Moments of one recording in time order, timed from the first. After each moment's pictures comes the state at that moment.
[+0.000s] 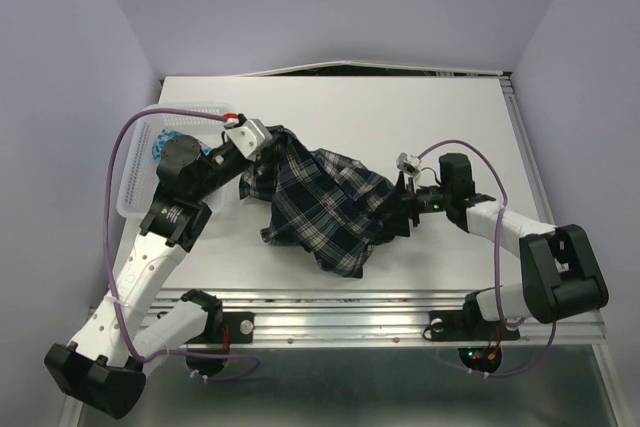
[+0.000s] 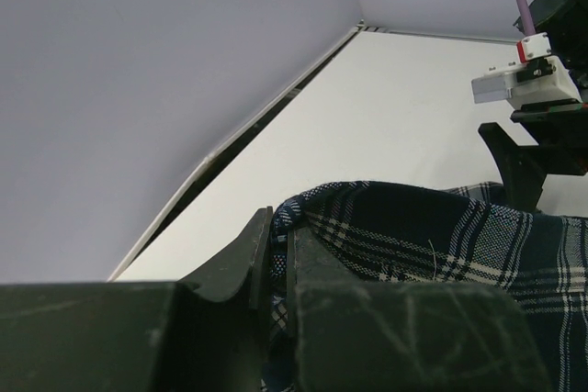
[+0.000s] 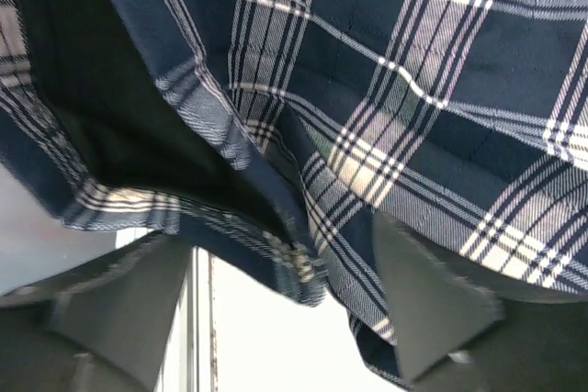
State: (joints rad) left arm -0.39 0.88 0.94 0.02 0.49 0.30; right arm 0.23 1.37 0.59 0.11 -1.25 -0.14
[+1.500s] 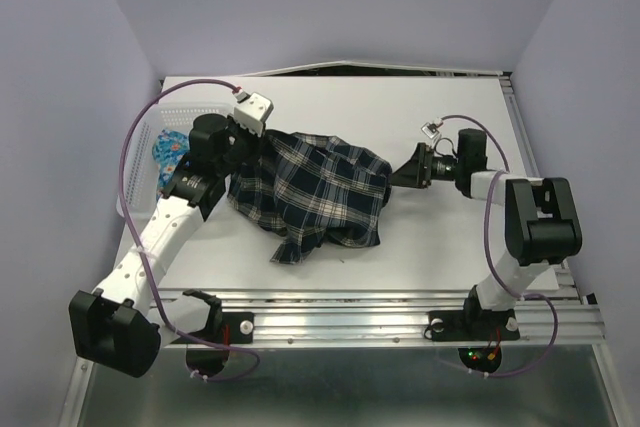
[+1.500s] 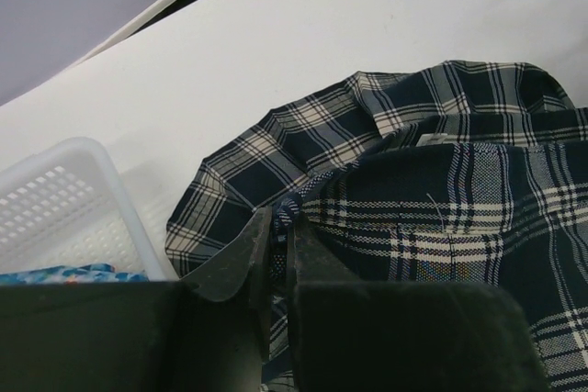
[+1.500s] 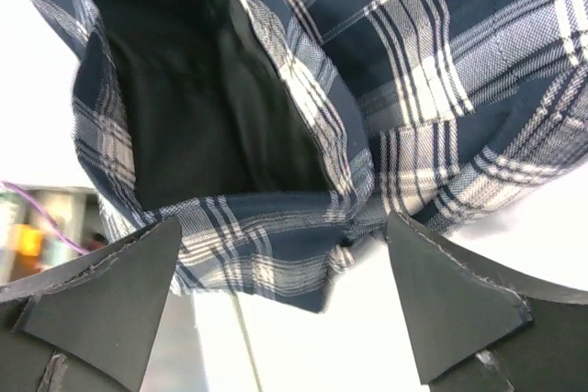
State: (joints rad) left arm -0.34 1.11 0.97 -0.16 0.15 0.18; right arm 0.02 1.69 0.86 0.14 -1.21 0.33
